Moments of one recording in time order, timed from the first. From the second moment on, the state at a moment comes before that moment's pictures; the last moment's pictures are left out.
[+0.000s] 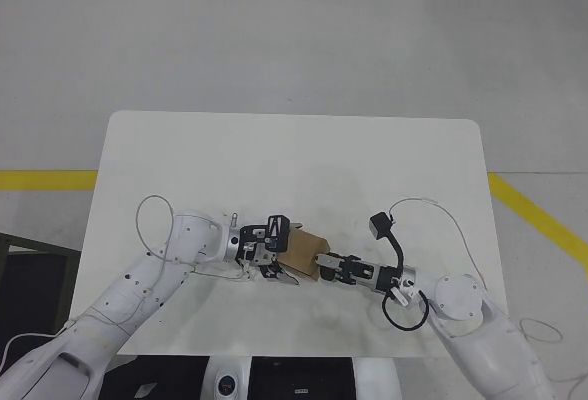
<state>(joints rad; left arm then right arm) 0.88 -1.05 -0.76 -1.28 1.54 -1.01 0.29 -1.38 -1.04 1.14 -1.71 0.25 -0.14 0.80</state>
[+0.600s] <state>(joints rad) 0.87 -1.05 -0.75 -1.28 1.53 -1.01 0.27 -1.40 -1.04 1.15 -1.64 0.25 -0.15 0.80</state>
